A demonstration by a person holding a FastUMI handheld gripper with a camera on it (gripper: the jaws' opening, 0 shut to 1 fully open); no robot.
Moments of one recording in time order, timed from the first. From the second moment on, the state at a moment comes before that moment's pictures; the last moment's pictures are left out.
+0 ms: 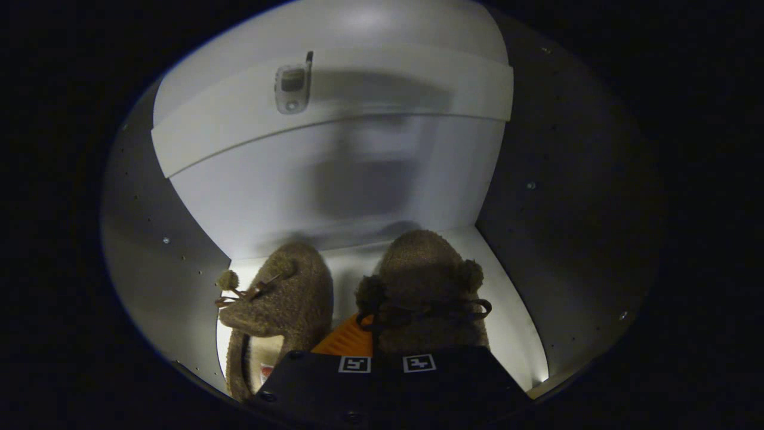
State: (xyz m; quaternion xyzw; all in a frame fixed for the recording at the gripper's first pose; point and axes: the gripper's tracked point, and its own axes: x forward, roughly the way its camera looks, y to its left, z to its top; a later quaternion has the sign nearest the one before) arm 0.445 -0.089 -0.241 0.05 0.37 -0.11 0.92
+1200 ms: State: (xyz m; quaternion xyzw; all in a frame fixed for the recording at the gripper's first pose) arm 0.268 -0.023 -0.051 0.03 0.16 -0.05 0.99
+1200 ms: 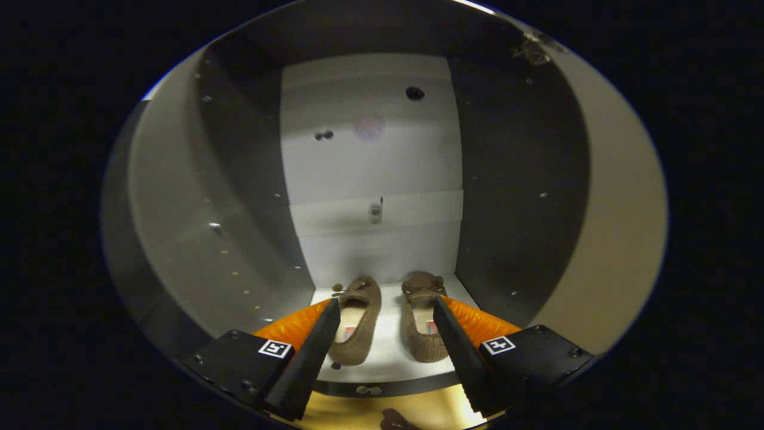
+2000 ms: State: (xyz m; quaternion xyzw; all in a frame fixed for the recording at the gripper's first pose) arm -0.041 -0.053 0.026 0.04 0.10 0.03 0.99
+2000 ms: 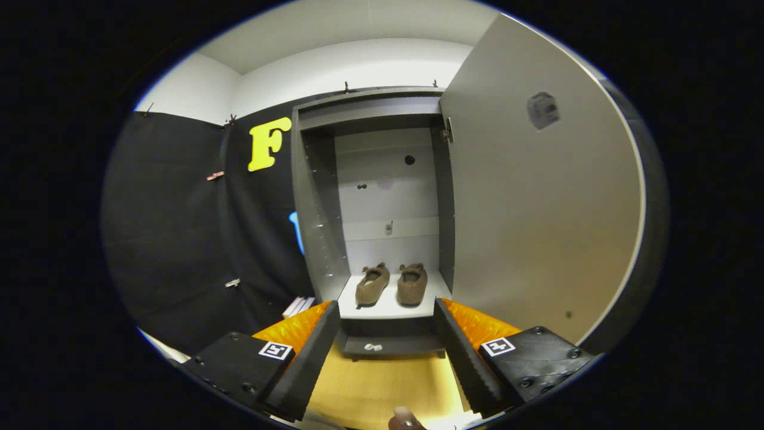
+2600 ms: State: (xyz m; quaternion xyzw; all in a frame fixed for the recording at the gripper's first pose) arm -0.155 -0.218 0.032 -0.01 0.05 -0.14 0.99
